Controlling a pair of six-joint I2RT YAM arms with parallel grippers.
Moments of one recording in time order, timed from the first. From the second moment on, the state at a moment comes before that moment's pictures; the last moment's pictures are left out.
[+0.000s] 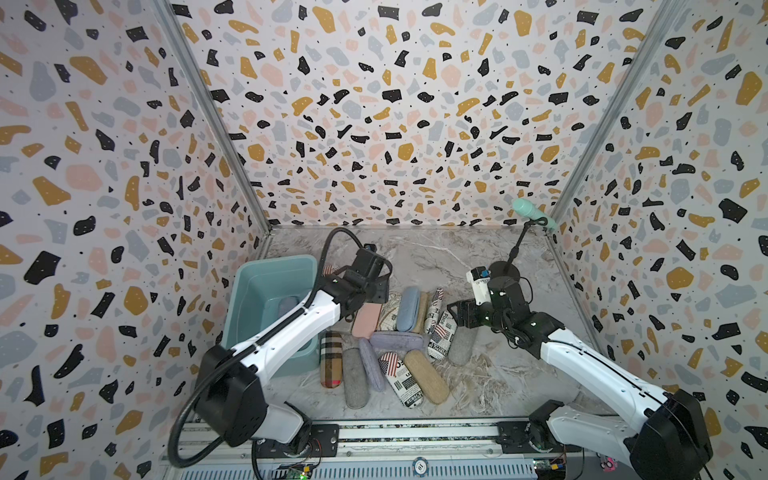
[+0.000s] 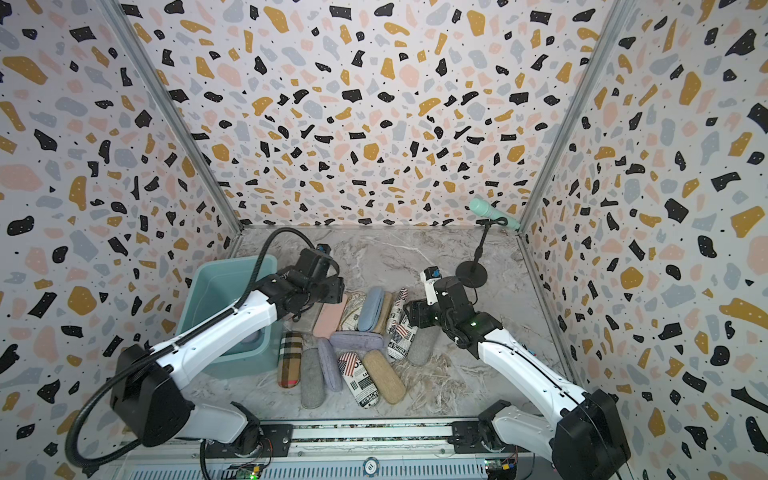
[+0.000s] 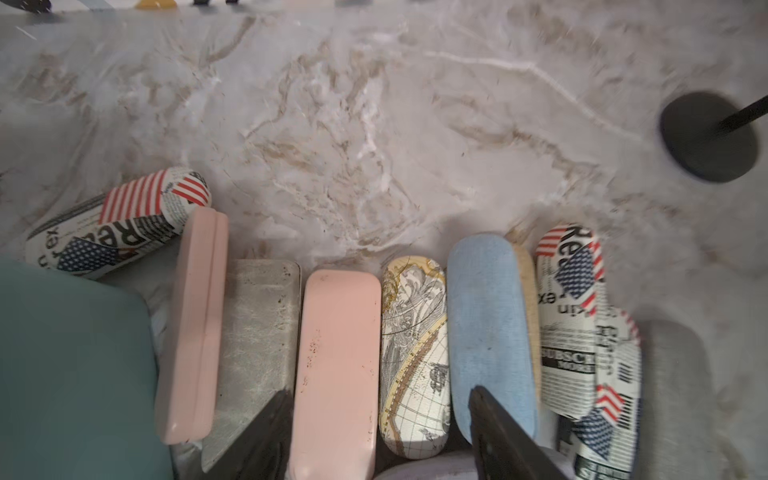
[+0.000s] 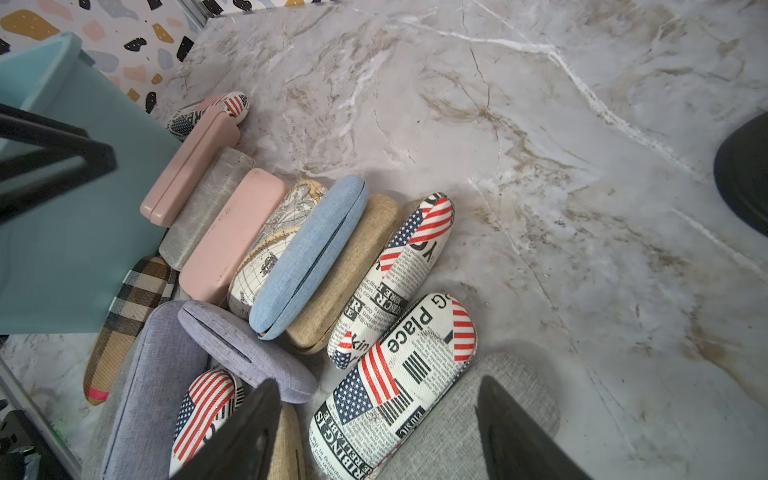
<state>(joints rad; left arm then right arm) -0.59 1.49 1.18 -0.62 -0.24 -0.39 0.55 1.12 0.76 -0.31 -0.13 0.32</state>
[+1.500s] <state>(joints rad) -0.62 1.81 1.13 -0.59 -0.34 -0.37 0.52 1.12 0.69 -0.23 -0.15 0.33</state>
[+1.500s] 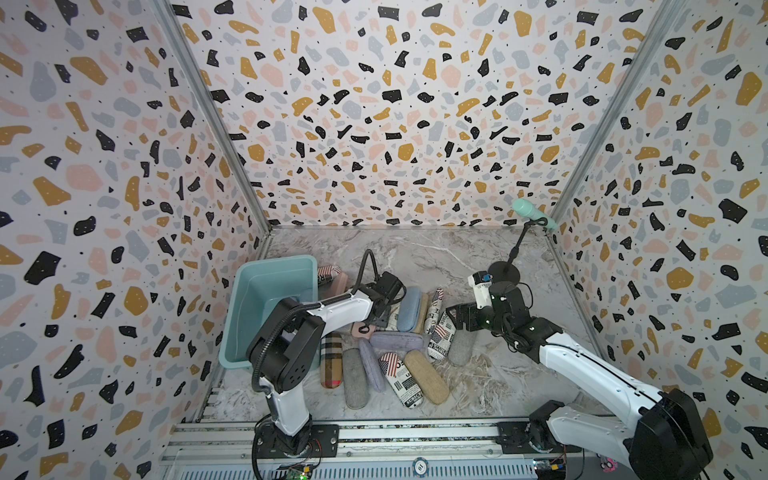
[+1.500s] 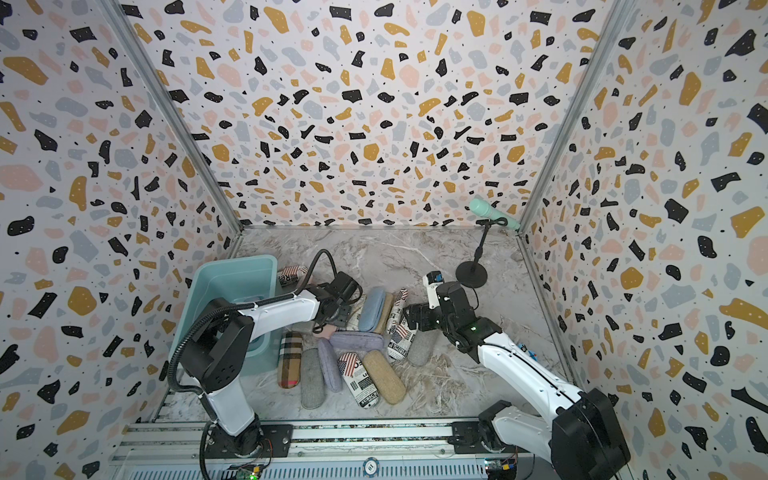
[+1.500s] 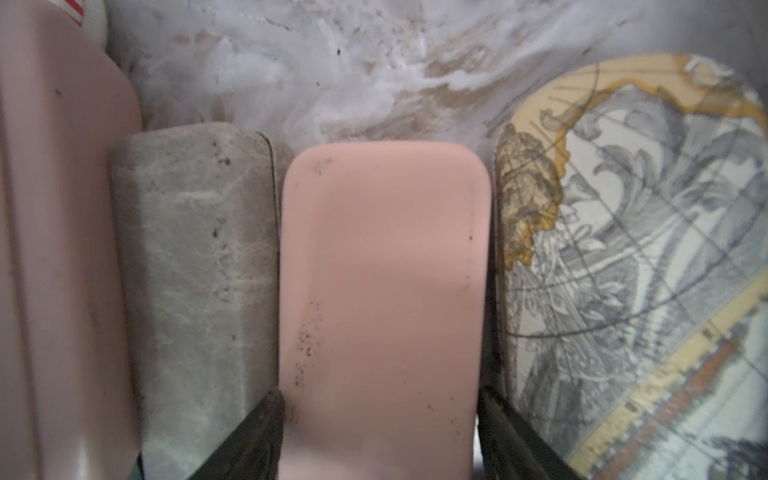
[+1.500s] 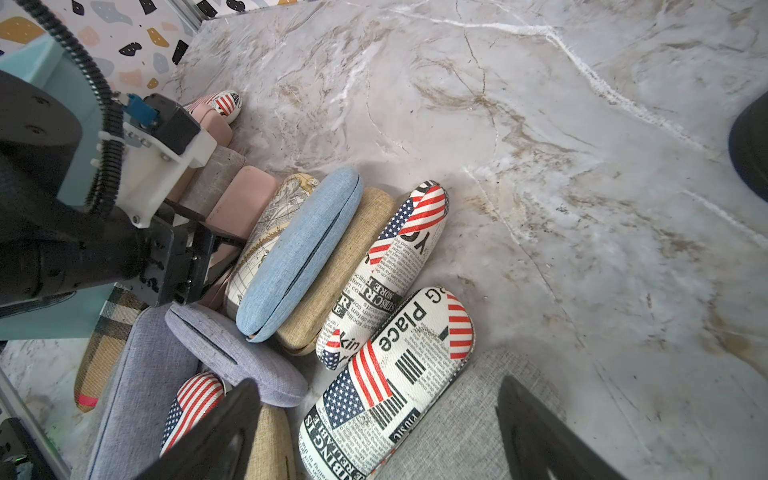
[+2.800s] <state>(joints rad) -0.73 1.83 1.20 -0.56 -0.18 -0.36 0.50 1.06 0.69 -0.23 -0.17 0.33</state>
